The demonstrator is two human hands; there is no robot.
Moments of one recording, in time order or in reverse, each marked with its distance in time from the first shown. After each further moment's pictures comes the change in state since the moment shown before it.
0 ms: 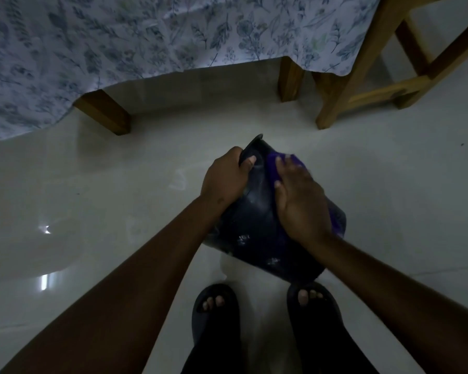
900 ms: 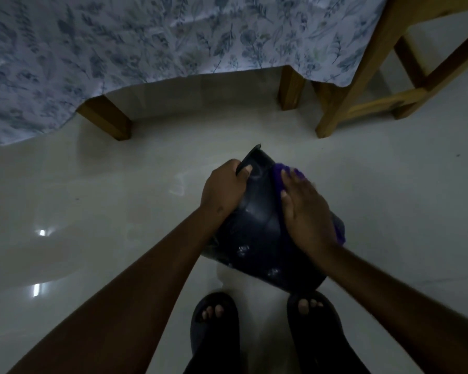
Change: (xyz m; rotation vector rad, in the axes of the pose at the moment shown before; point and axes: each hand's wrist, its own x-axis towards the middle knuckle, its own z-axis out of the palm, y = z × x) left_hand 0.001 -0.008 0.000 -0.044 0.020 -0.084; right_hand -0.003 0.006 0.000 0.071 -0.036 0.075
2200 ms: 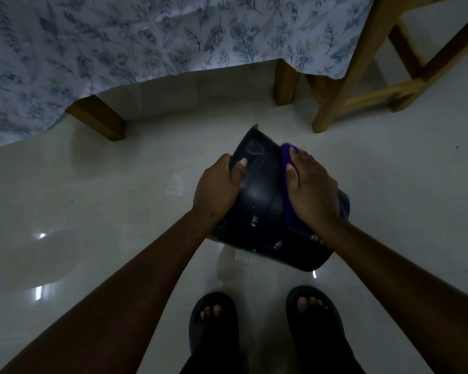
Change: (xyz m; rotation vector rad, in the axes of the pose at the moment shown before) left_hand -0.011 0.000 -0.001 -0.093 0.065 0.113; right_hand 0.035 0.009 -0.014 -0.045 0.054 0.101
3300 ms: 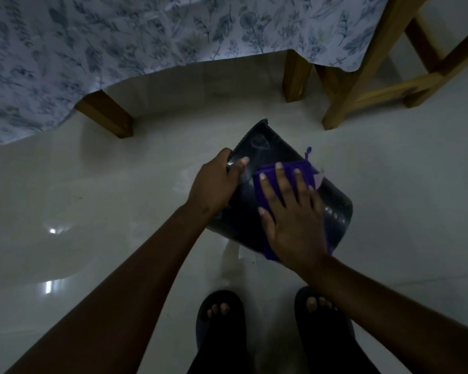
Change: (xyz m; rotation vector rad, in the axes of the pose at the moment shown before) left_hand 0.002 -0.009 -0.020 0.030 -0.064 0.020; right_hand -0.070 -0.032 0.022 -0.205 -0.024 -0.280
